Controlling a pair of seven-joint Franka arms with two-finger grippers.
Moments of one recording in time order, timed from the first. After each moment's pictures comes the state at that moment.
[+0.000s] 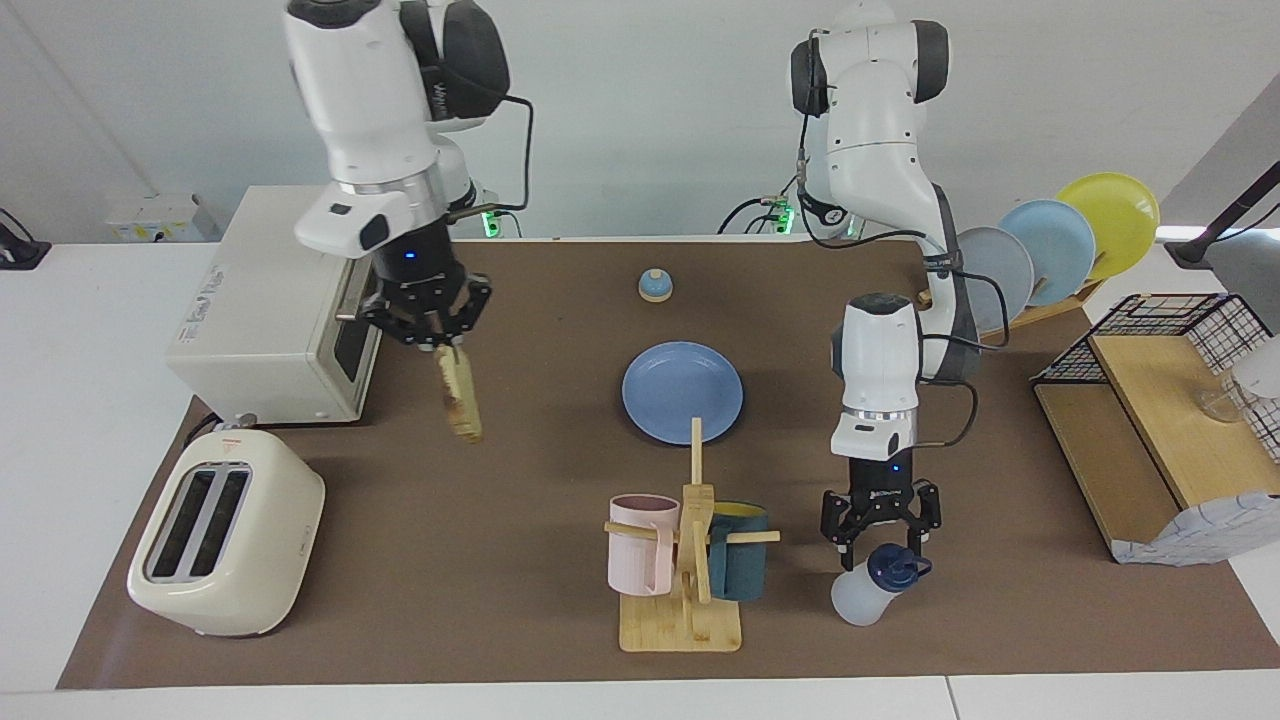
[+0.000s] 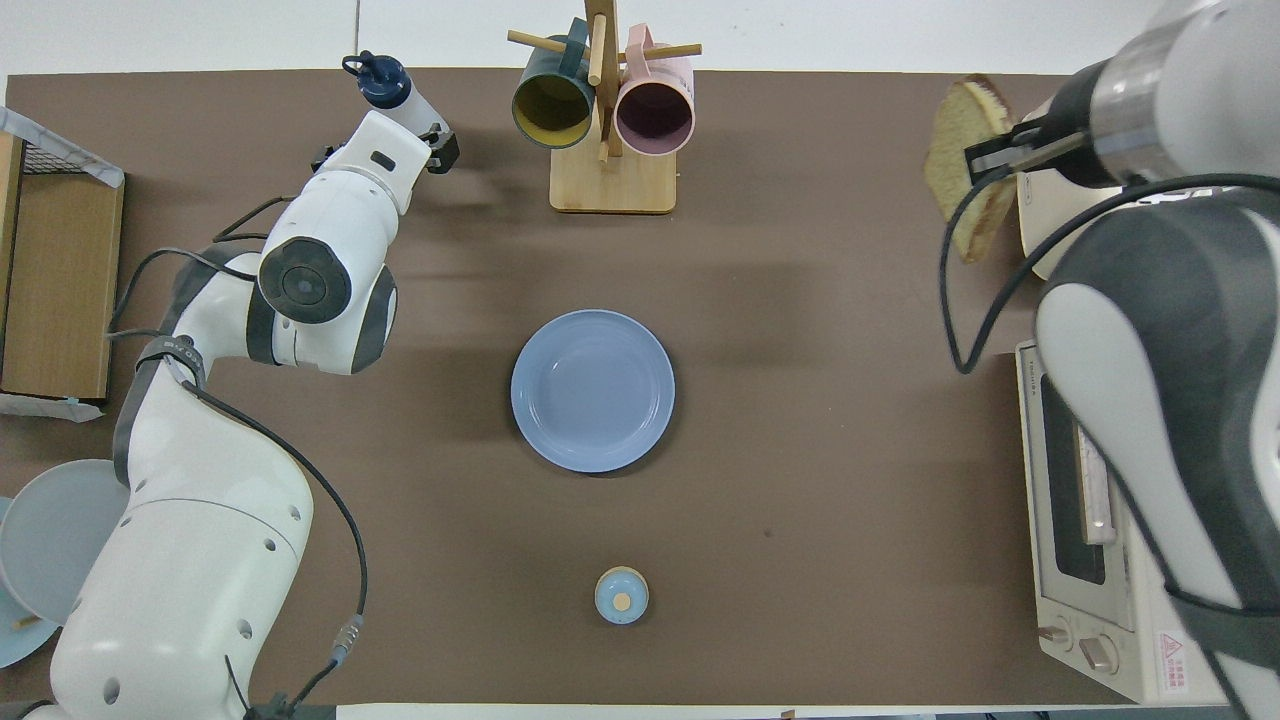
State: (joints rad) left arm -0.63 0.66 0.45 -1.73 -0.02 3.10 -0.40; right arm 0.19 0.15 0.15 -1.53 -0.03 1.92 0.12
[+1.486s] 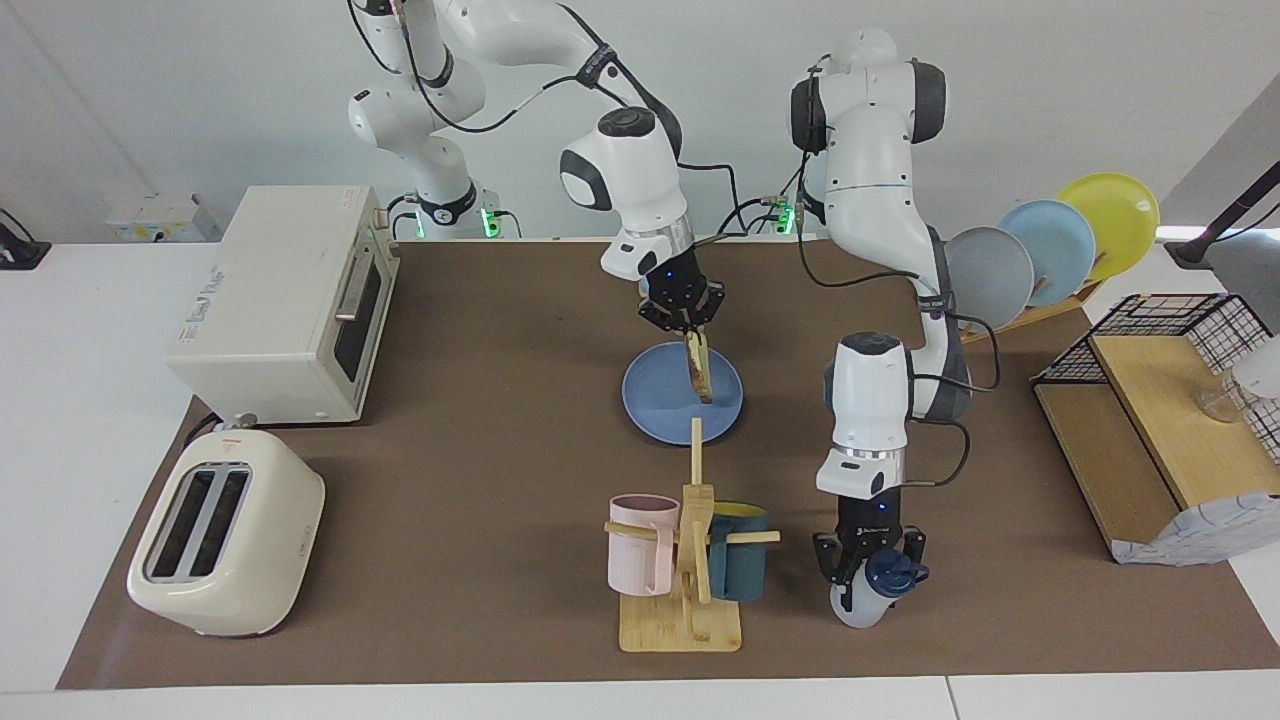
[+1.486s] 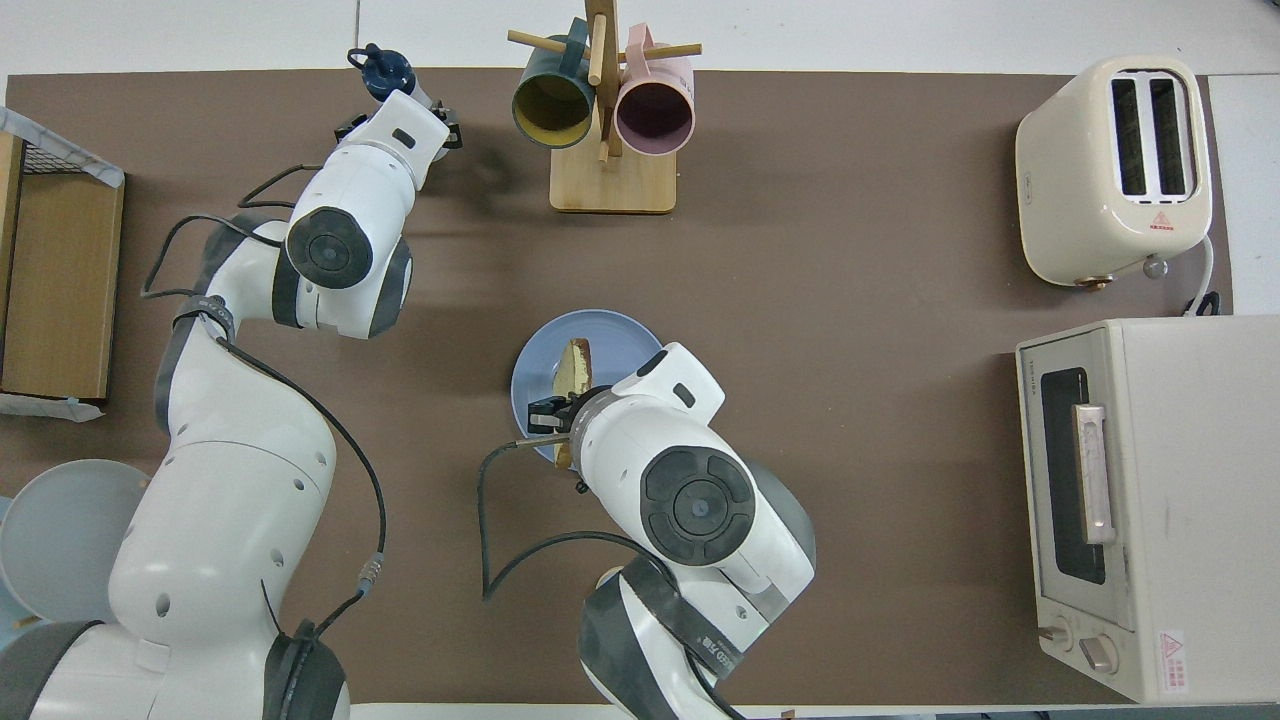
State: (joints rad) left arm -0.55 0.79 0.36 -1.57 0.00 3.11 -0.36; right arm 0.59 0.18 0.15 -2.02 0.03 2.57 0.75
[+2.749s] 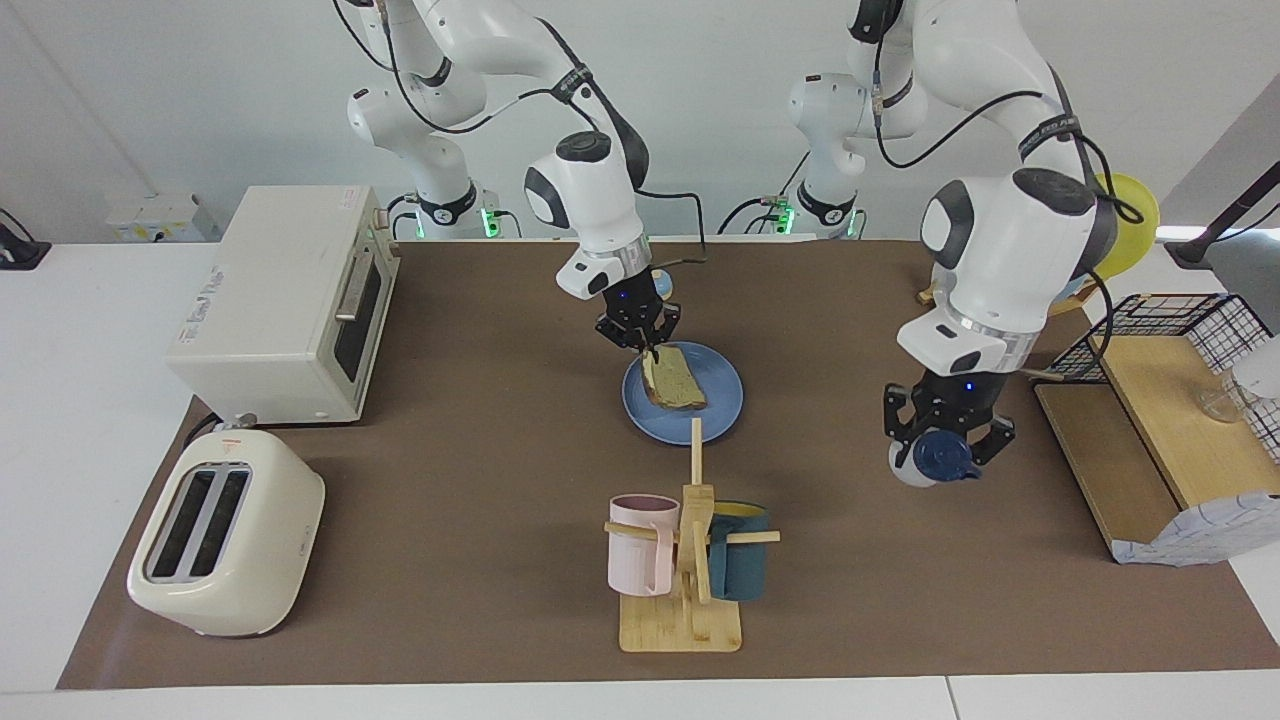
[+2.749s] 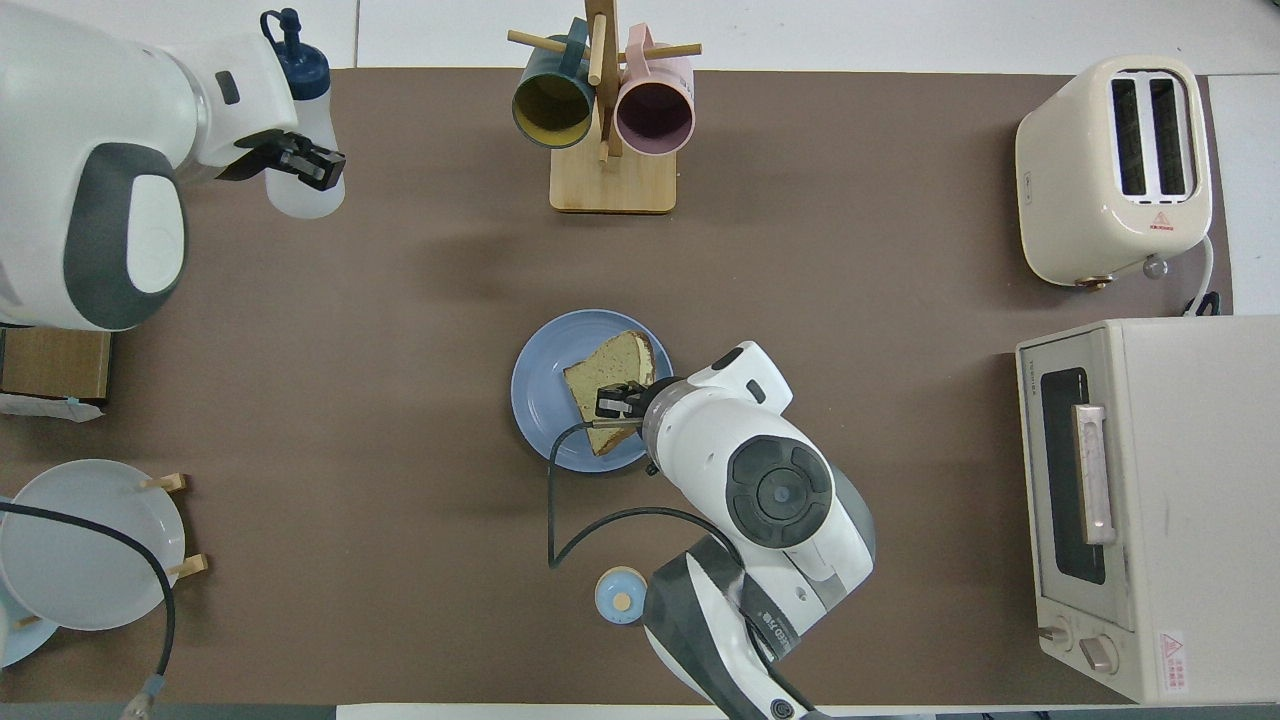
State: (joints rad) left arm -0.23 0.26 0.02 -1.57 -0.07 2.11 0.49; right arm 0.52 0.14 0.13 -2.15 0.03 2.66 0.75
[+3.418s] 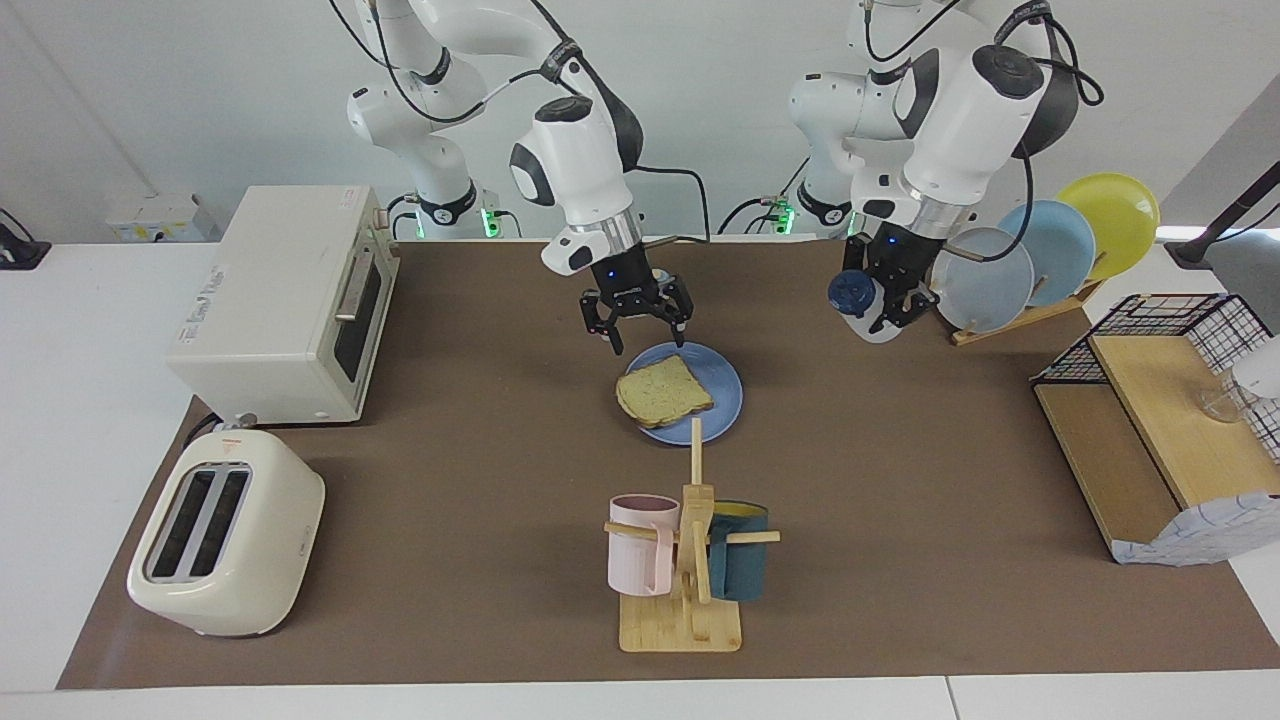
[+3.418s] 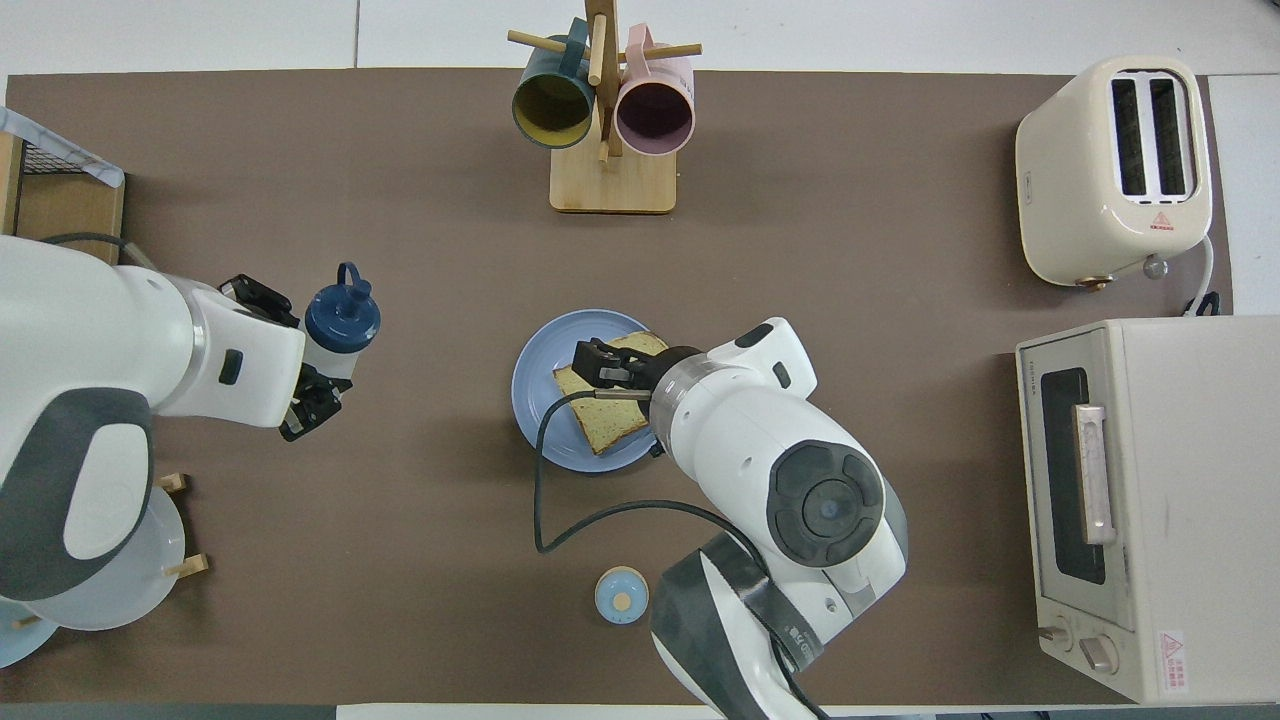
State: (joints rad) left arm -0.31 -0.18 0.01 -2.08 -0.10 1.96 0.90; right arm 0.50 0.08 0.14 -2.09 0.03 2.65 0.82
